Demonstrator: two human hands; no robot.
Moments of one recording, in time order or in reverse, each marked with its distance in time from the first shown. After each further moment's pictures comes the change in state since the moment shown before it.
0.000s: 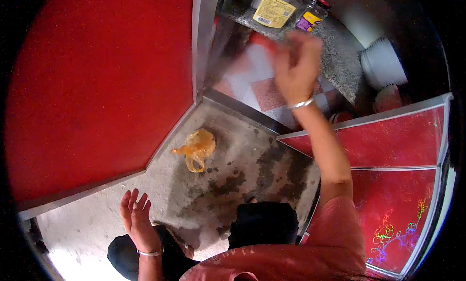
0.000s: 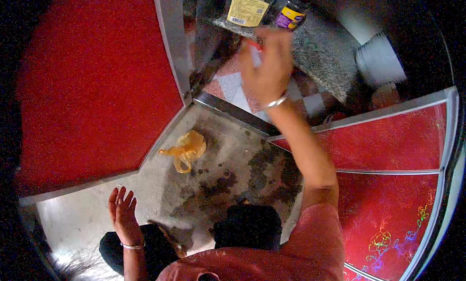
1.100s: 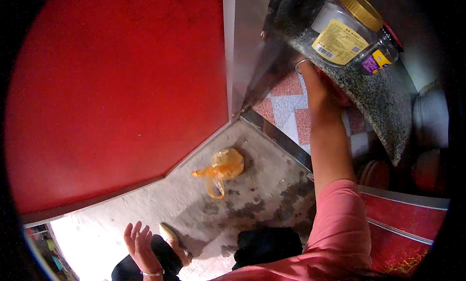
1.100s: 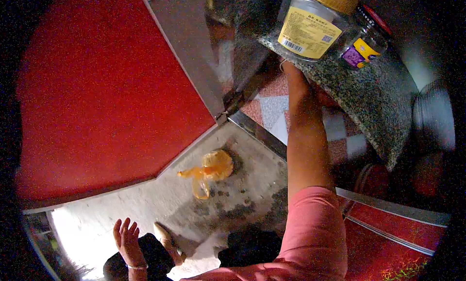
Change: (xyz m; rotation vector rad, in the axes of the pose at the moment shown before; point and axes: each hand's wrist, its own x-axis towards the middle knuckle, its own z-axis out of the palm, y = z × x) left_hand -0.031 -0.011 -0.004 0.146 0.476 -0.042; right_hand -0.012 0.235 0.270 -0.561 -0.664 0.222
